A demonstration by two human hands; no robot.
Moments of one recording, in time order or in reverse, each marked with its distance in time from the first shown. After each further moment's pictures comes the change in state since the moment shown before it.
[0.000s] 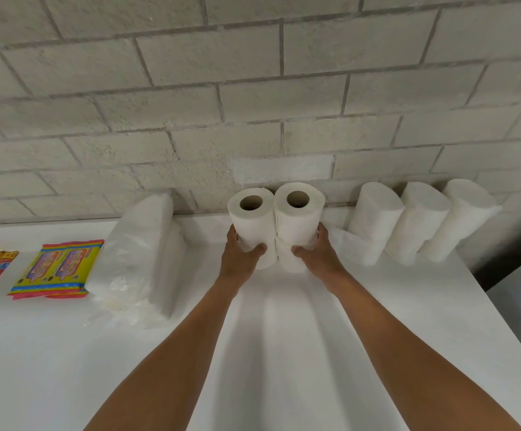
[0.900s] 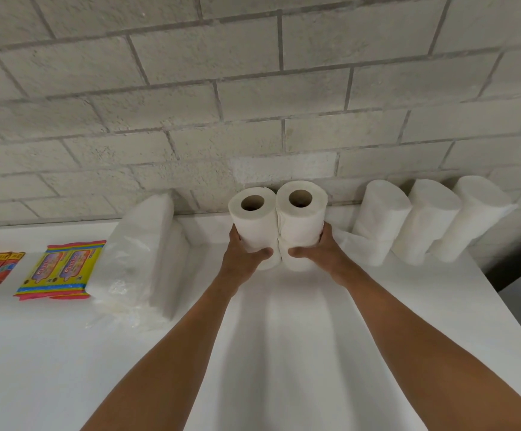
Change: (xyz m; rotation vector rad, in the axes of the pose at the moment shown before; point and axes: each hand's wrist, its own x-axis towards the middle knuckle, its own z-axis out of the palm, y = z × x) left_hand 0.009 -0.002 -0.002 -0.020 -0.099 0.036; right_hand 0.029 0.014 -0.008 0.083 -0.153 -0.005
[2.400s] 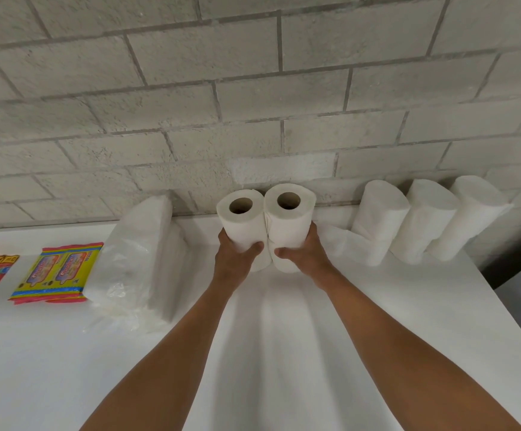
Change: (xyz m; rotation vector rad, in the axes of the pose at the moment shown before) left_hand -0.006 0.005 -0.005 0.053 0.156 -0.035; right_hand 0.001 -0.003 0.036 -0.071 0.111 -0.044
